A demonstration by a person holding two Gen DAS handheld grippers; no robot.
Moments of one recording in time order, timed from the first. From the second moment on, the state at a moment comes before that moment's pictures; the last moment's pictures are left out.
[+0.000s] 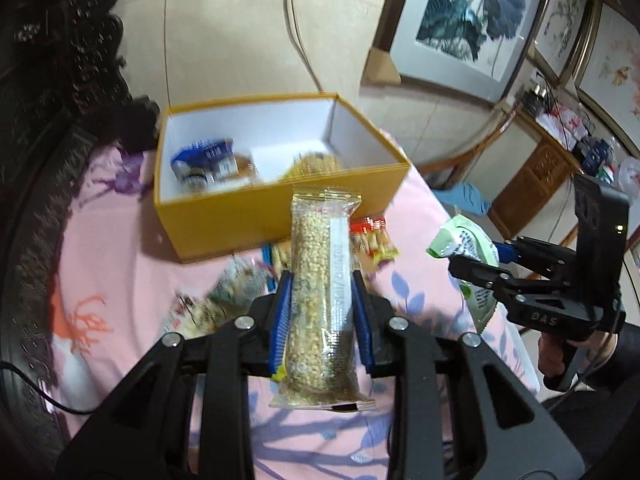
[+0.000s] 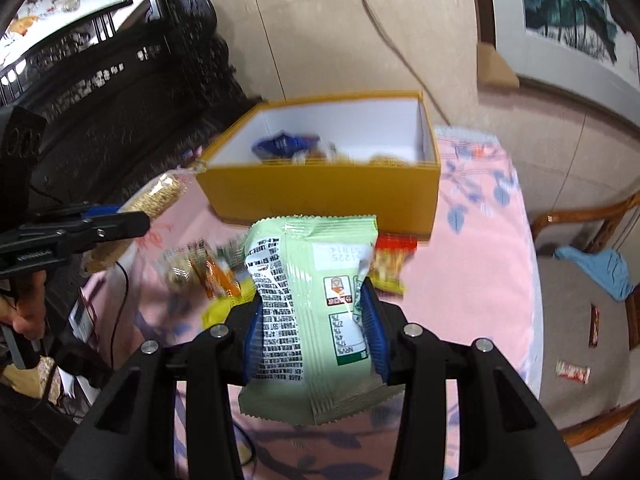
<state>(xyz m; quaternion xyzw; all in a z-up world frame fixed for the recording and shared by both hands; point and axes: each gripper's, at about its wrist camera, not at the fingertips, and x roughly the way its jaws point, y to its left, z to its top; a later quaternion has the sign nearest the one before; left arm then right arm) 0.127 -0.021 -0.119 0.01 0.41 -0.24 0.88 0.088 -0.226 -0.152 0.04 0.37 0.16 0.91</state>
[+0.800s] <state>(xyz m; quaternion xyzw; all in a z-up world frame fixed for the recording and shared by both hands) 0.280 -0.042 -0.055 0.00 0.33 -0.17 0.93 0.235 -0.216 -0.067 0.04 0.25 0.16 0.95</state>
